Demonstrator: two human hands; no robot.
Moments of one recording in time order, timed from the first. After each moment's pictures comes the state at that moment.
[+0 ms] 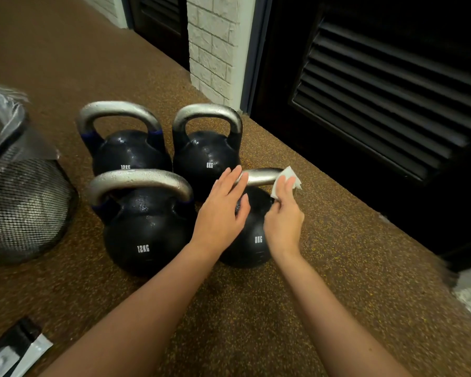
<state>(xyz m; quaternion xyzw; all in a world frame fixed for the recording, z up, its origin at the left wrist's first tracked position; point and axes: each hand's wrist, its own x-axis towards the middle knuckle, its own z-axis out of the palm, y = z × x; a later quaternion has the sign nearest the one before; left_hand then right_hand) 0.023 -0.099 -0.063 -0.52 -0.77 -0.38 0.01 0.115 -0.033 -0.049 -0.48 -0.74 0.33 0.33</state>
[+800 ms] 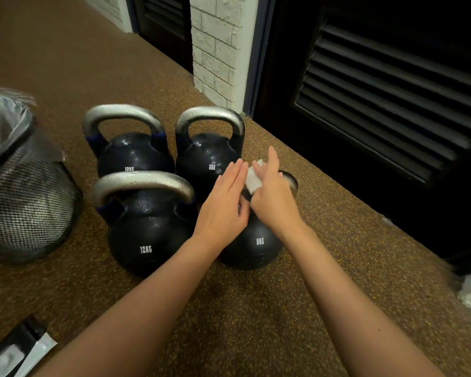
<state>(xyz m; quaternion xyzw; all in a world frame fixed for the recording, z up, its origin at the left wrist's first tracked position) 0.022 -0.099 -0.044 -0.53 -0.76 -0.38 -0.01 0.100 -0.020 -0.002 -0.36 -0.85 0.35 0.16</state>
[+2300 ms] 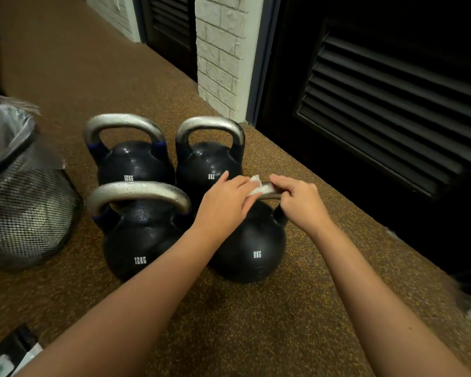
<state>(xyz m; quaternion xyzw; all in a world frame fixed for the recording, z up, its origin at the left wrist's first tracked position) 0.004 -0.069 -0.033 -0.58 -0.76 -0.28 0.13 0.123 0.039 -0.005 -0.36 -0.88 0.28 0.16</state>
